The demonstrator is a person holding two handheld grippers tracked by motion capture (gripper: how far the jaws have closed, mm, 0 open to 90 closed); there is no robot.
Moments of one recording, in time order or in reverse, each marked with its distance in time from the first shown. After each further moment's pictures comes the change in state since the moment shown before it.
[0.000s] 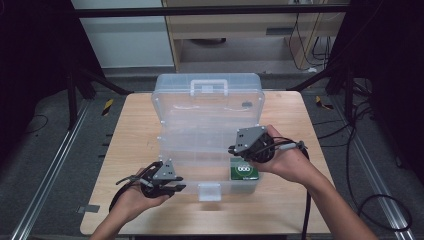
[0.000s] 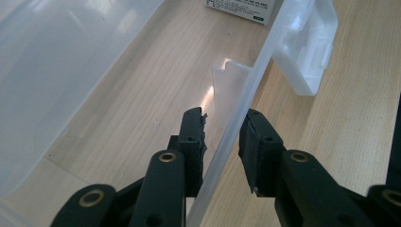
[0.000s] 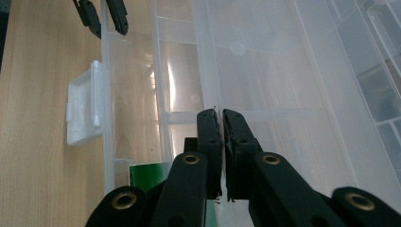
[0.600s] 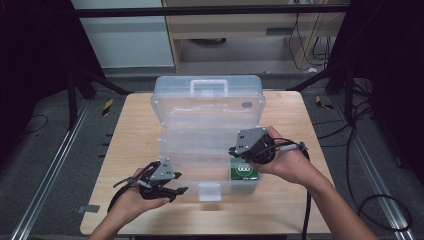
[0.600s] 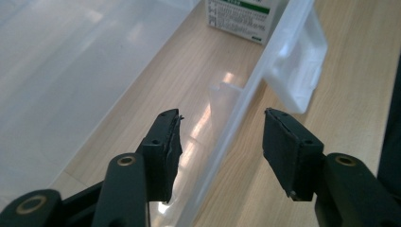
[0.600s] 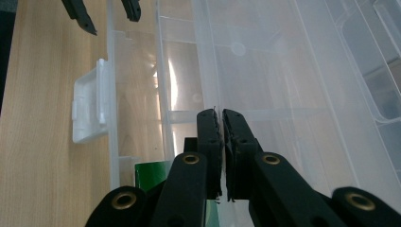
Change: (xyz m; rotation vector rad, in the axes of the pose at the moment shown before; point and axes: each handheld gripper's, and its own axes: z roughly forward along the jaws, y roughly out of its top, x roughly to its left) left arm -0.008 0.004 -0.013 -0.078 0.023 -0.043; right arm 0.002 -0.002 -0.001 0.000 0.010 0.000
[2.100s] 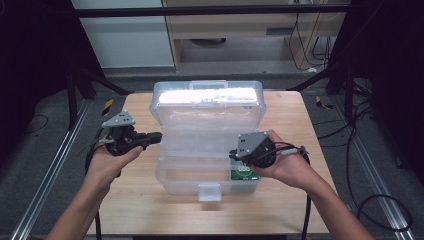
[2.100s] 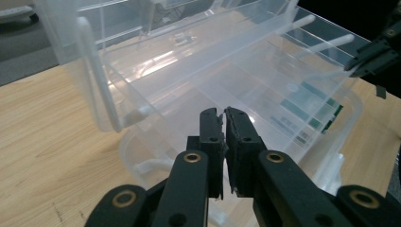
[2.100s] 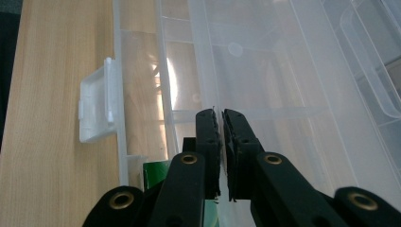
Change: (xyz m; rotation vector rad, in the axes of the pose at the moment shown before) left arm 0.086 0.039 -0.083 -0.244 0.098 -0.328; right arm 0.008 -0.004 0.000 -0.010 -0.002 0.008
